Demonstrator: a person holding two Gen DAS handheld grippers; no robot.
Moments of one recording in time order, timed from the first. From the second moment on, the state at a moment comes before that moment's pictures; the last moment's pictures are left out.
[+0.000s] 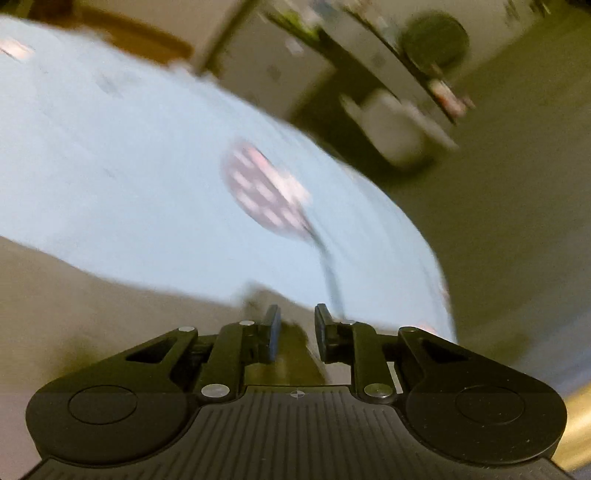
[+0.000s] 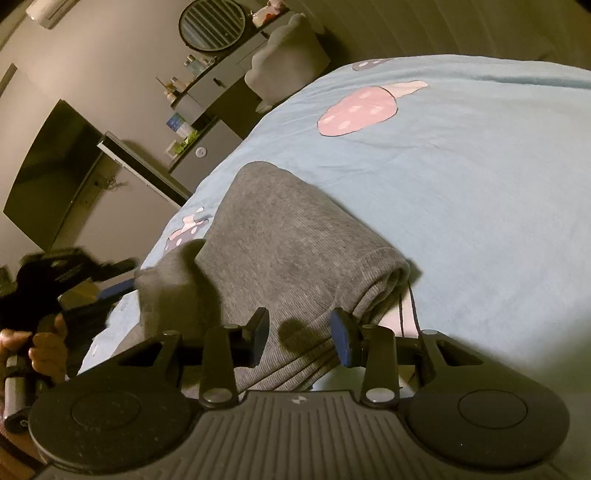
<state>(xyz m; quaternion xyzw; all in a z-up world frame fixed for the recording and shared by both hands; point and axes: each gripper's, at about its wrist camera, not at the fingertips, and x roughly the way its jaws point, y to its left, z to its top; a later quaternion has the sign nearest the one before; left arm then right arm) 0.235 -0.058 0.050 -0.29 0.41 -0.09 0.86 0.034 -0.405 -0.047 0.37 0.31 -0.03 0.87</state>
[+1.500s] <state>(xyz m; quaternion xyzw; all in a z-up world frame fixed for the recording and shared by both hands) 0.181 -0.060 -0.029 -0.38 0.49 -0.20 0.76 0.037 -0.411 -0.049 0.40 0.30 -0.02 0.87</state>
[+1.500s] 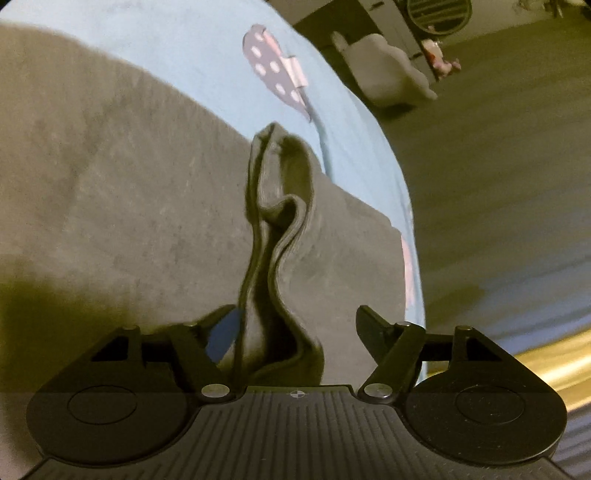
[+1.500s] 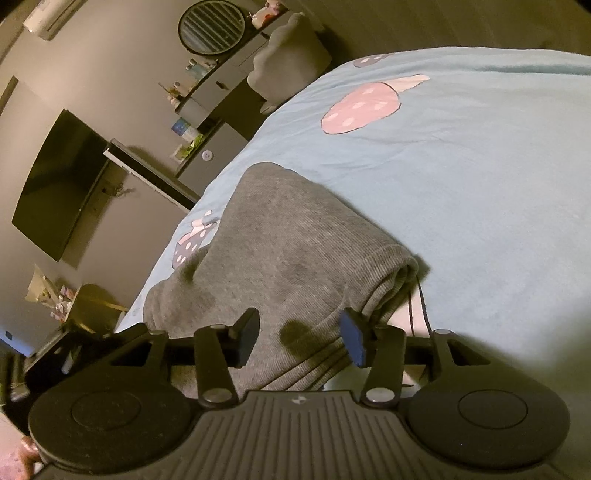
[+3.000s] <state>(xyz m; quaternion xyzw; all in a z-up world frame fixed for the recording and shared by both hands) 0.183 0.044 -0.006 -0.39 0.42 -0.15 0.80 0.082 -0.318 -0.004 0.12 0.40 0.01 0.91</state>
